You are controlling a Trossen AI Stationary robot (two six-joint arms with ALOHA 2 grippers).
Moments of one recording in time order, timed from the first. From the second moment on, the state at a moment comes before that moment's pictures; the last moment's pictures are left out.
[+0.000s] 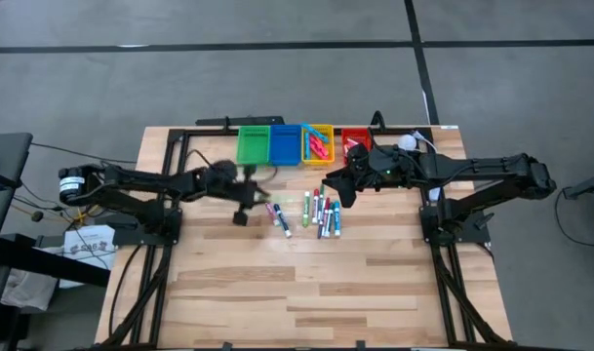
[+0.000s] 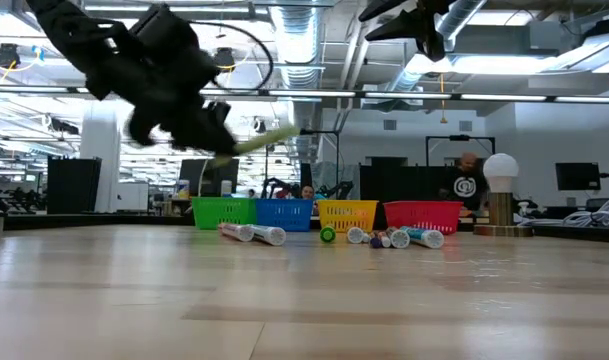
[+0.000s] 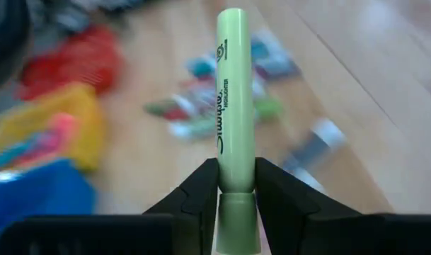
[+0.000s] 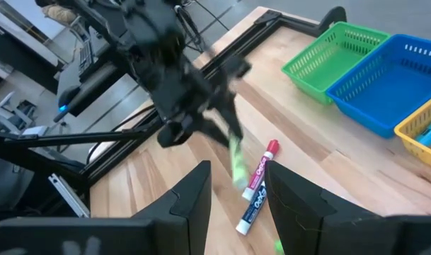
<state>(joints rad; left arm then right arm) 0.22 1.27 0.48 0.25 0.20 0.55 -0.05 1.20 1.06 -0.31 0.11 0.59</state>
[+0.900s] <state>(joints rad) 0.44 1.80 0.97 0.71 0.21 -0.10 -0.05 1.20 1.06 -0.30 0.11 0.79</state>
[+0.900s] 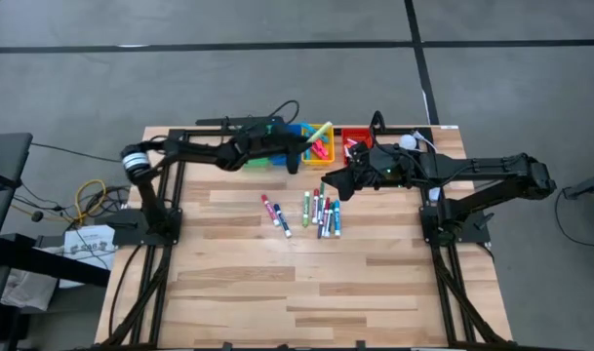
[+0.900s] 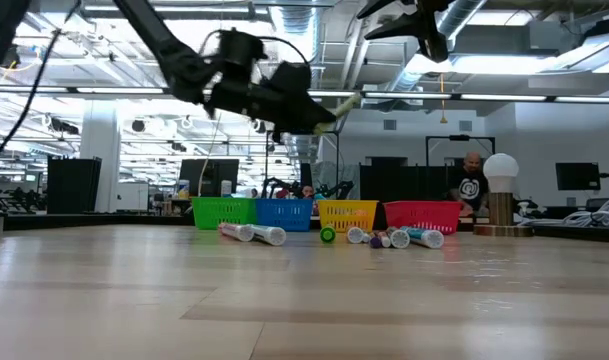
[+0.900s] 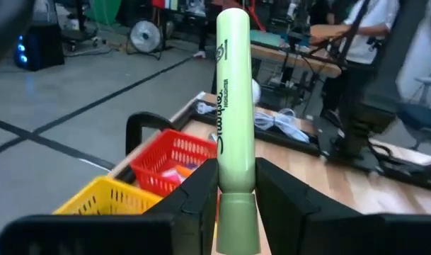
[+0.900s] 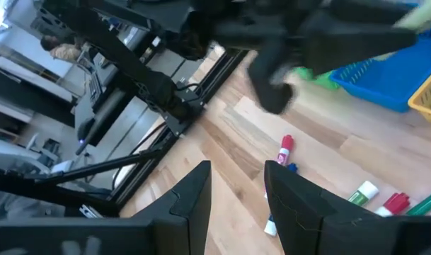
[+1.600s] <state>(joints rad) 0.44 2.05 1.17 0.67 -0.06 -0.36 -0.04 1.20 1.06 -0.28 0.11 0.91</state>
